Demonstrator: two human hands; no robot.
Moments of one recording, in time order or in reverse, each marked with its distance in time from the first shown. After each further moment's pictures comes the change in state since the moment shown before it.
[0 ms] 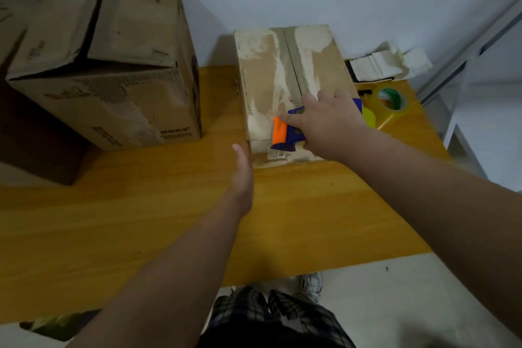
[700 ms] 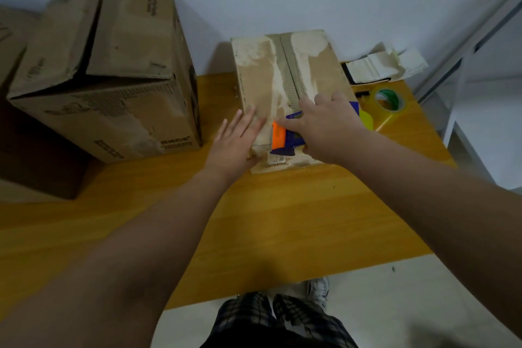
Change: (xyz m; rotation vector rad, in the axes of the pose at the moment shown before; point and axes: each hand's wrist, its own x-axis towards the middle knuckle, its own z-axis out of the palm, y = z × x) left_hand 0.051 0.051 -0.005 2.141 0.017 0.939; right_hand 0.003 0.001 -0.001 0.007 0.007 0.006
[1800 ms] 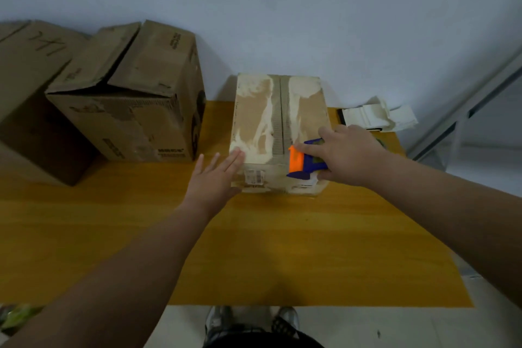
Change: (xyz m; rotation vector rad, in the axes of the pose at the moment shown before) left_hand -0.038 0.052 -0.008 0.178 -0.047 -0.262; right_hand -0.047 0.090 0.012 -0.013 -0.012 -0.187
